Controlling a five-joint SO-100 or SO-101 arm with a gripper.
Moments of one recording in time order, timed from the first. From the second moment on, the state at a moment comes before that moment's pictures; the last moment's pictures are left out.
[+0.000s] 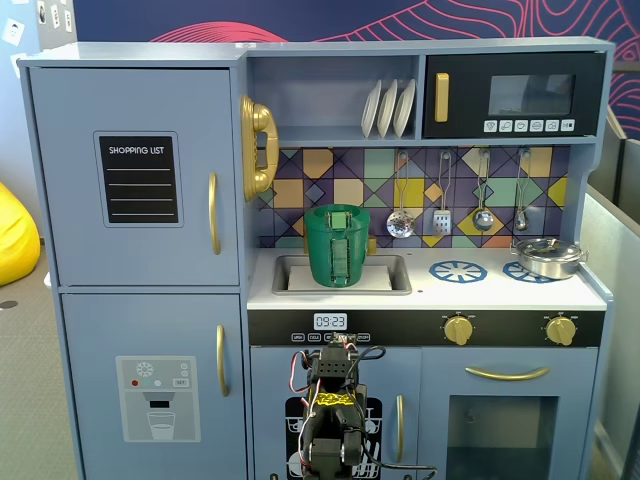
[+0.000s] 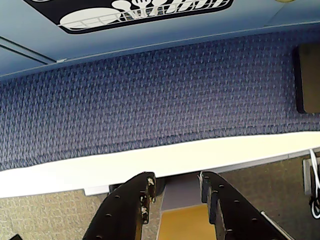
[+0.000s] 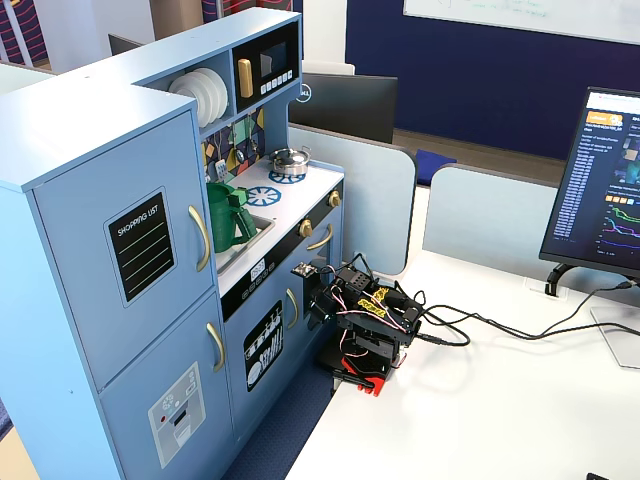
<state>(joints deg) 2.7 182.3 170.9 77.8 -89.6</state>
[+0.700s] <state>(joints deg) 7.4 182.3 170.9 77.1 -89.2</state>
